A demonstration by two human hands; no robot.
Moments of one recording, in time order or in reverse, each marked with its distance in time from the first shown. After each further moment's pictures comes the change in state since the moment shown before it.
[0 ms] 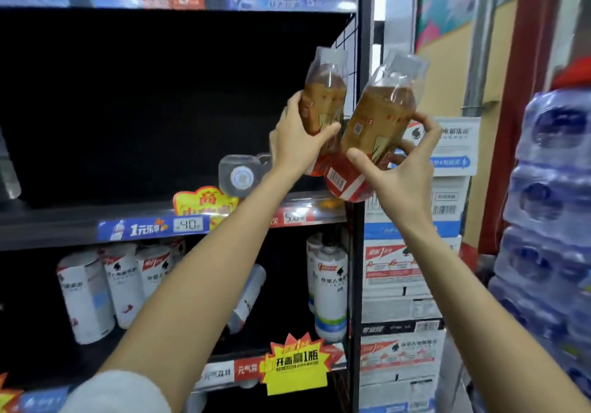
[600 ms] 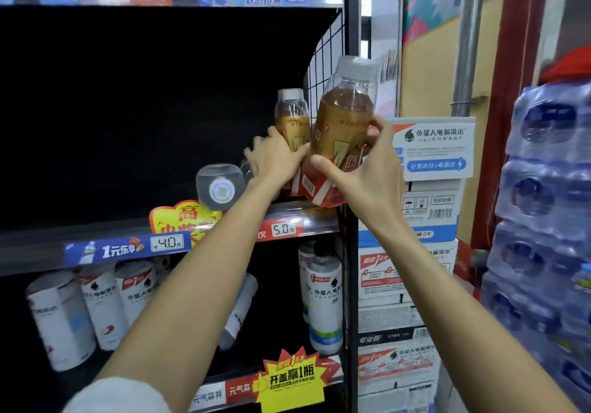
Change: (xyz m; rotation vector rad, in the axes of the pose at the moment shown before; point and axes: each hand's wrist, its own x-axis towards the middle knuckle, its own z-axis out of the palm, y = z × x) left_hand 0.022 -0.028 0.020 0.490 -0.182 -0.193; right_hand 0.022 0.012 0.030 -0.252 0.009 -0.096
